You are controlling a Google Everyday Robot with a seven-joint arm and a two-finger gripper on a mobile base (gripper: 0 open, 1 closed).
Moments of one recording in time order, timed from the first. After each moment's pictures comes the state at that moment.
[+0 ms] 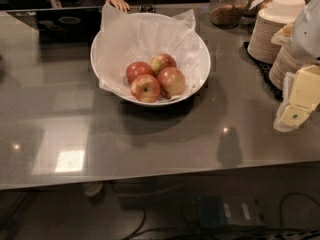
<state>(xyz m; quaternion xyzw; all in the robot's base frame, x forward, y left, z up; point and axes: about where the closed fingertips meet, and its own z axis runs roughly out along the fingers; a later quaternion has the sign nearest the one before) 0.438 -0.217 0.976 -0.60 0.78 -0.03 0.16</state>
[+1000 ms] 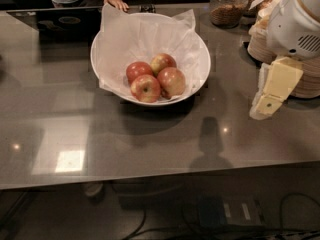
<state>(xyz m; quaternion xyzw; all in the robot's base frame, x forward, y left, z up) 0.467 -0.184 0.977 -0.62 0.76 -0.02 0.20</state>
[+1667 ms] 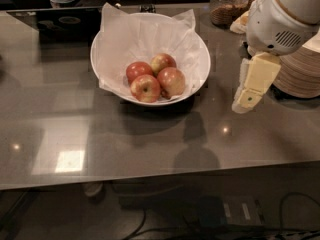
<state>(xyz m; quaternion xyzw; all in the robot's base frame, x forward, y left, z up) 0.484 -0.154 0.975 -0.64 0.74 -0.01 0.21</state>
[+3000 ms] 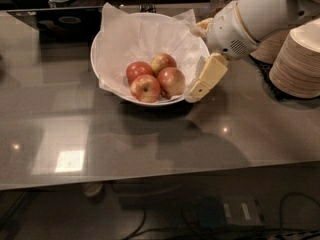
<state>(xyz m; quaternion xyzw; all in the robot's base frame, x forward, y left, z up) 0.539 -0.074 0.952 -0.63 0.68 0.14 0.34</state>
